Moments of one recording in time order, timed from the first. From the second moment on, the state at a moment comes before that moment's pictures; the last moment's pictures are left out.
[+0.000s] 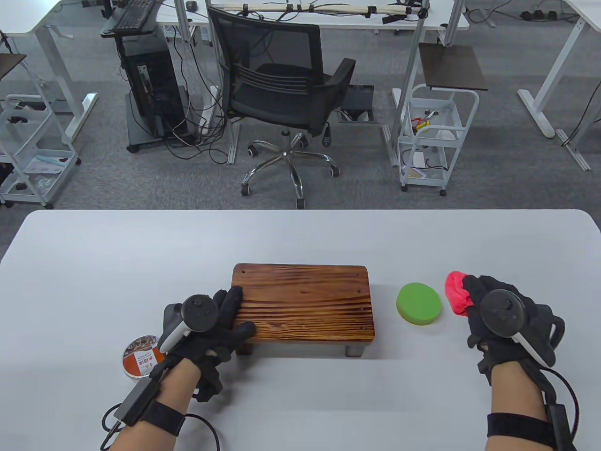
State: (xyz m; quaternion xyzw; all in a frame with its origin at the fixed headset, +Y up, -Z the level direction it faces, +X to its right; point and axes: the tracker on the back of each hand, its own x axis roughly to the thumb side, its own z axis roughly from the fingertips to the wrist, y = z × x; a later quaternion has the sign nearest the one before) left_hand -0.230 -0.774 -0.397 -0.14 -0.10 0.28 0.94; right_hand 0.337 -0.637 -0.337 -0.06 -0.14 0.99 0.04
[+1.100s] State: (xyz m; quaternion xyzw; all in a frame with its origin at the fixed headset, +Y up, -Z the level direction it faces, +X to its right) left_hand -0.229 -0.775 -0.397 -0.14 -0.10 0.28 0.94; right_hand 0.350 -0.740 -0.277 -0.12 0.08 0.99 0.01
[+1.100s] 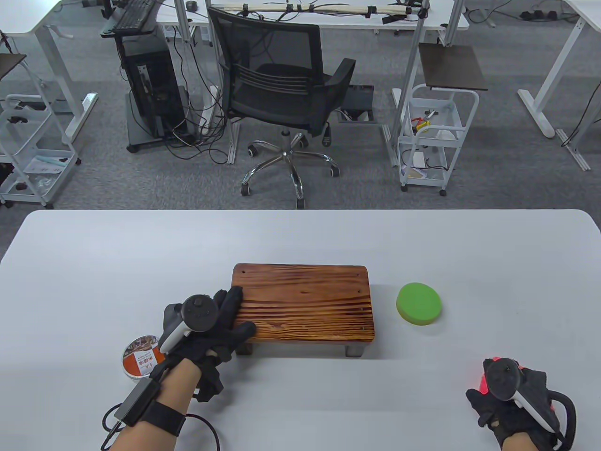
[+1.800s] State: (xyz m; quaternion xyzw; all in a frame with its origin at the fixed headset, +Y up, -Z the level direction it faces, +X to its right) left_hand -0.229 -0.776 -0.396 -0.13 -0.10 0.29 0.94; right_hand 0.255 -0.745 -0.299 0.05 -0.06 0.99 0.15
